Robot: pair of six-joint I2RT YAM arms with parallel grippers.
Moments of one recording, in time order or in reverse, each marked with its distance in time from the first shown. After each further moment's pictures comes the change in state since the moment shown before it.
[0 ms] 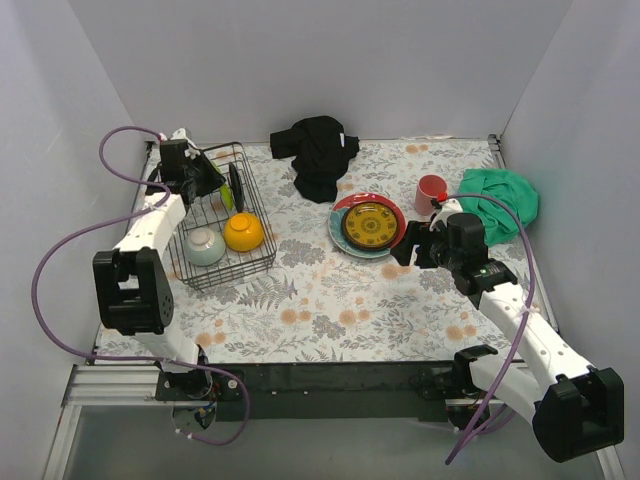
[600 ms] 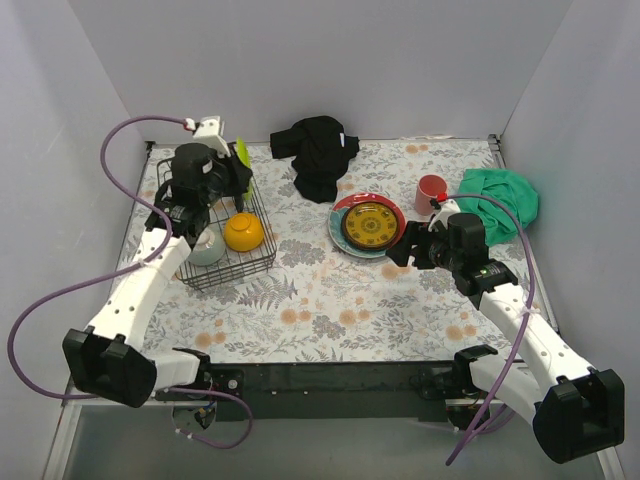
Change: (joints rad) left arm -0.229 -0.394 -0.037 -0.081 -0.106 0.153; right arm 0.000 -0.009 0.000 0.005 -0.072 0.038
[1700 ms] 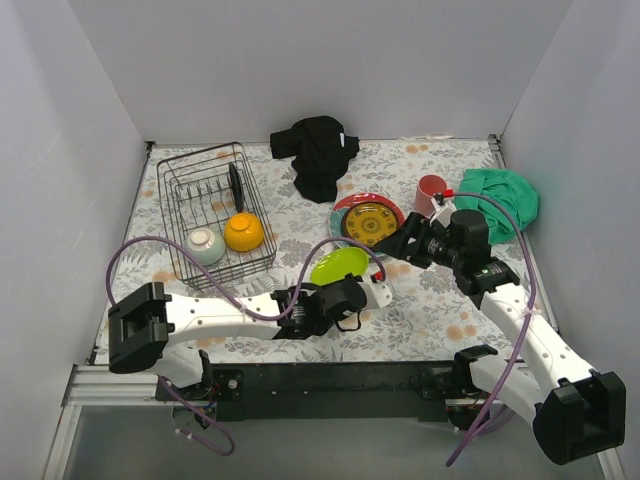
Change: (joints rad) left arm -1.102 0.164 -0.295 0.068 -0.593 0.575; right arm 0.000 -0.023 0.017 0.056 -0.187 0.334
